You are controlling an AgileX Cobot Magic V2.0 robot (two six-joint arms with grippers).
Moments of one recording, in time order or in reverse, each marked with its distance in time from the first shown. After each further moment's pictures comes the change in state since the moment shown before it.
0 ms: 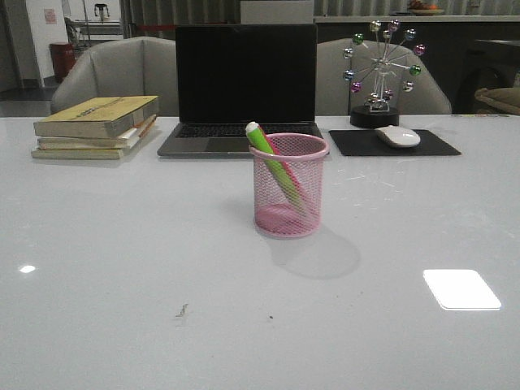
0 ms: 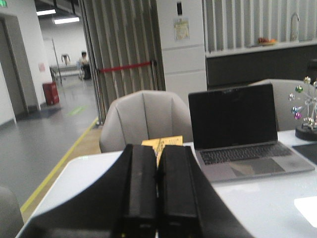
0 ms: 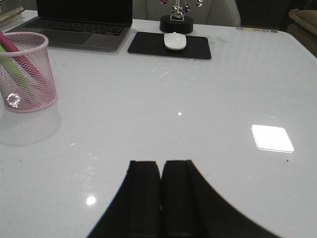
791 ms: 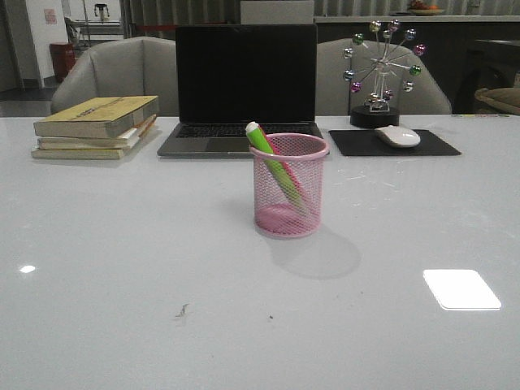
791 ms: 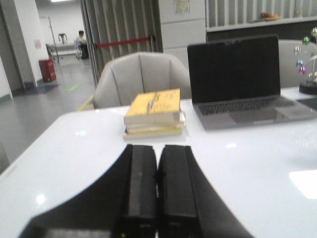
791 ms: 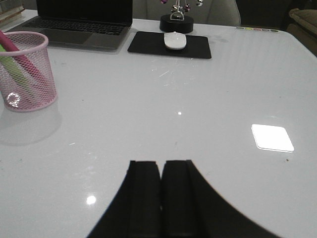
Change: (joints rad) left arm 0.000 -0.084 0.404 -0.010 -0.204 0.000; right arm 0.000 0.000 0.000 0.000 0.002 0.000
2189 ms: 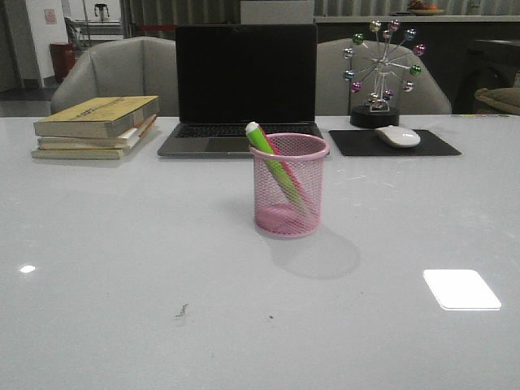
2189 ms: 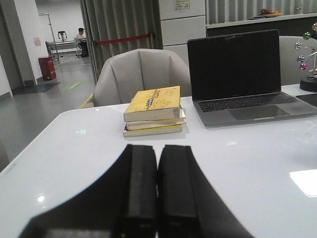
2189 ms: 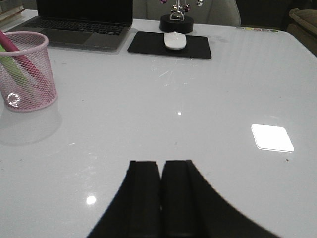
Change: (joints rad) left arm 0.000 0.000 0.003 0.000 -0.015 0.000; right arm 0.000 0.000 0.000 0.000 0.000 0.000
